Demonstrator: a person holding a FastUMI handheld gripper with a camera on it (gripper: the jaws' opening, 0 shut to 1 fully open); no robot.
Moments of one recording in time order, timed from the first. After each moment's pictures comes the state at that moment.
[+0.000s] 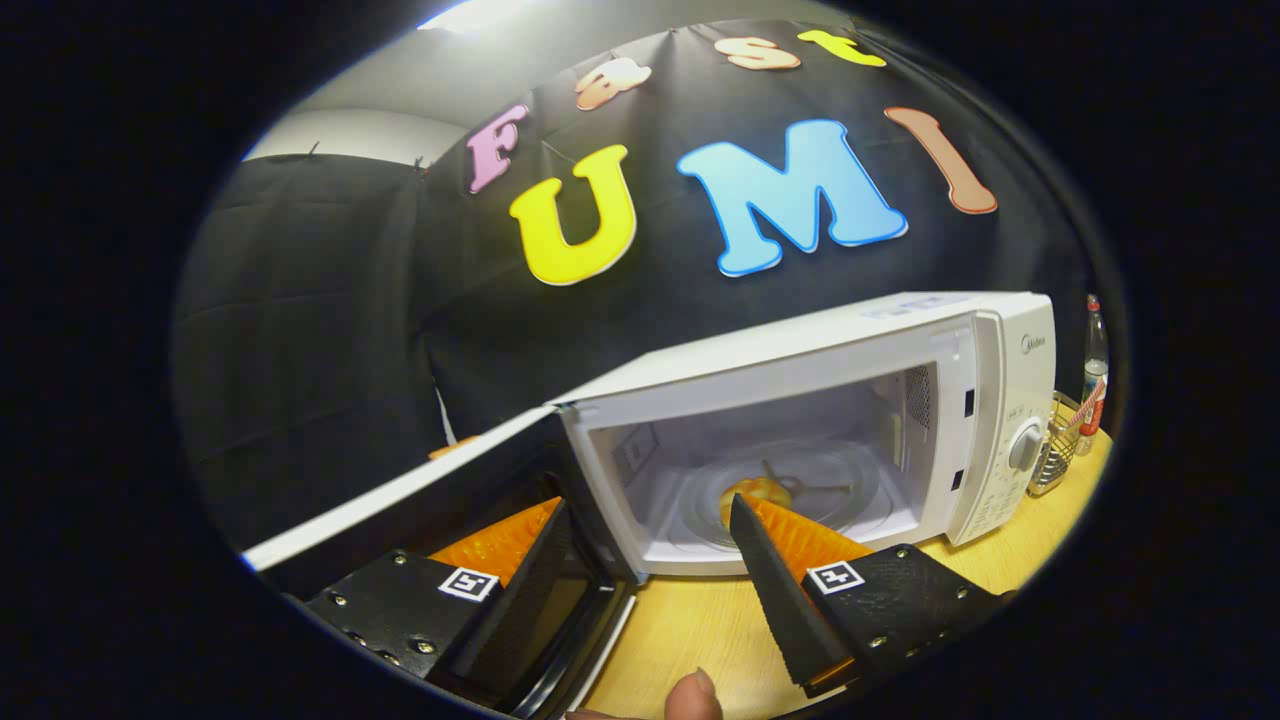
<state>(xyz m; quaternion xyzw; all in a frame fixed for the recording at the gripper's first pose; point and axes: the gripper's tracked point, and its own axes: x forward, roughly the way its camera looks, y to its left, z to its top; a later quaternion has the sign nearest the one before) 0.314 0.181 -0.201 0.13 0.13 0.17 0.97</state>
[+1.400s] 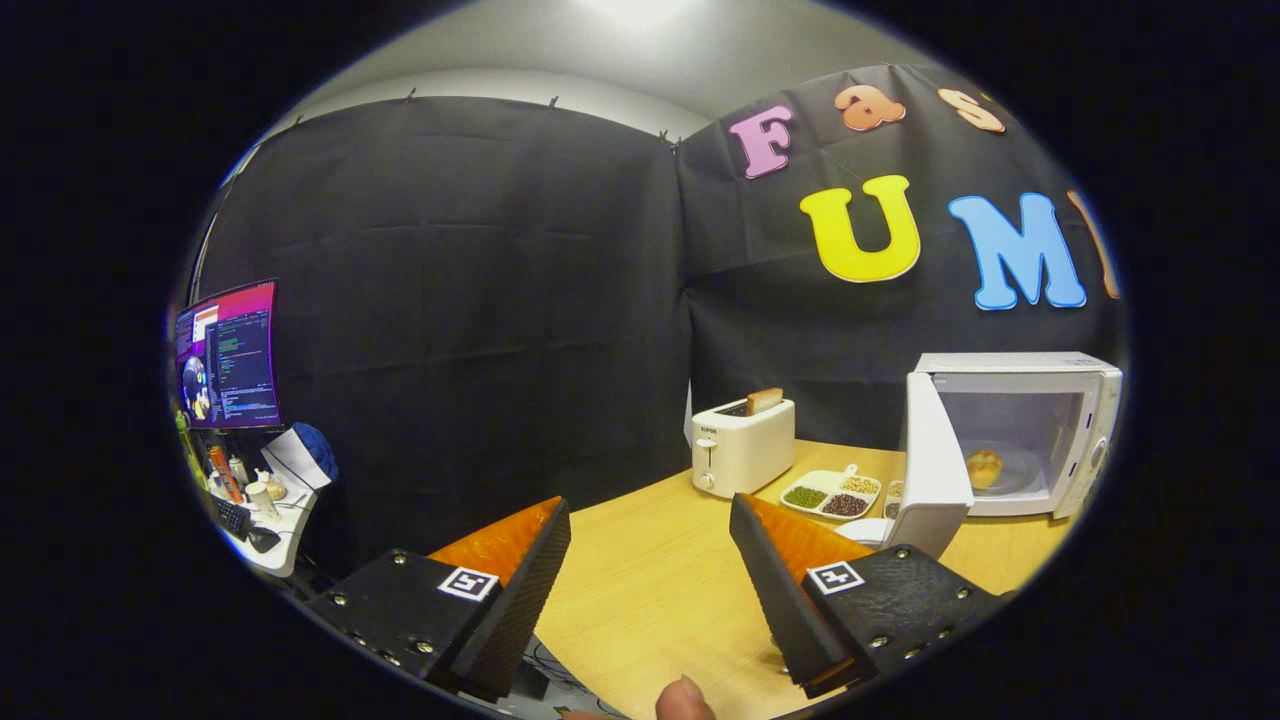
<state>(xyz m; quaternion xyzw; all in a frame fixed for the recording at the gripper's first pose) 0.059 0.376 -0.173 0.03 0.11 0.42 0.90</state>
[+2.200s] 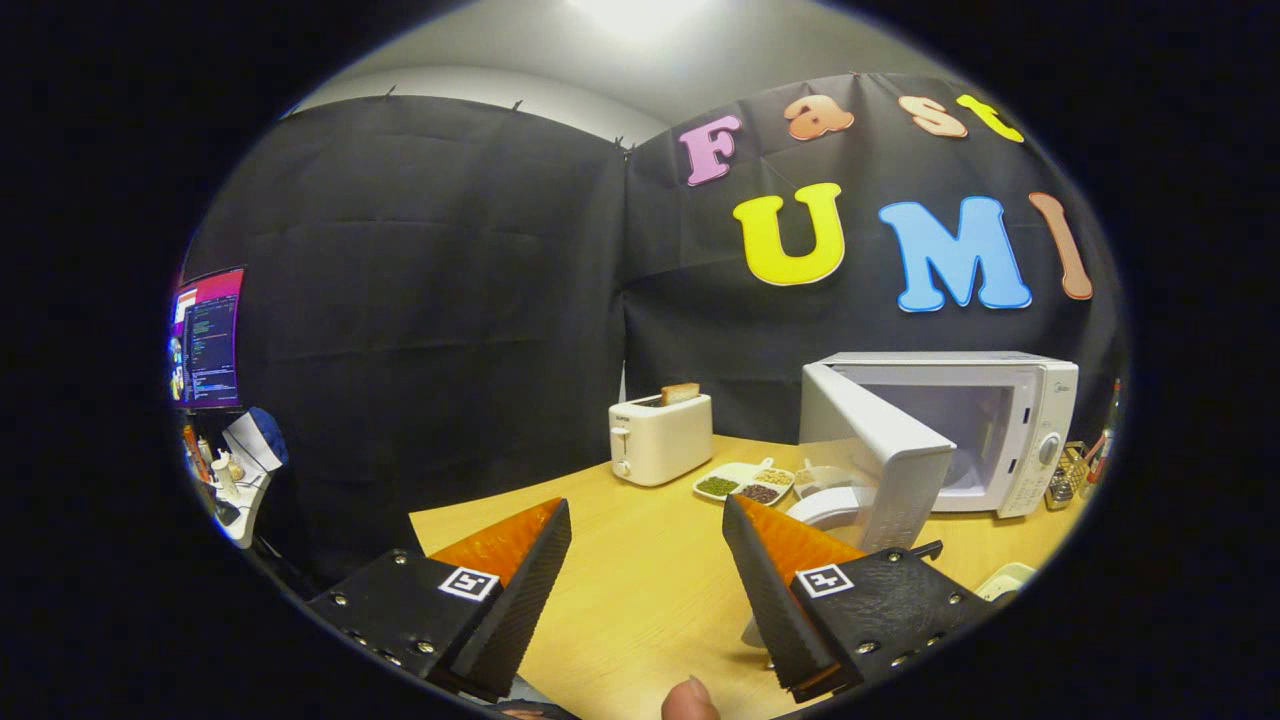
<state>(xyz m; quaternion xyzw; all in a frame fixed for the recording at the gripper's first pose) 0.082 0.279 -0.191 0.02 0.09 0.33 0.94</state>
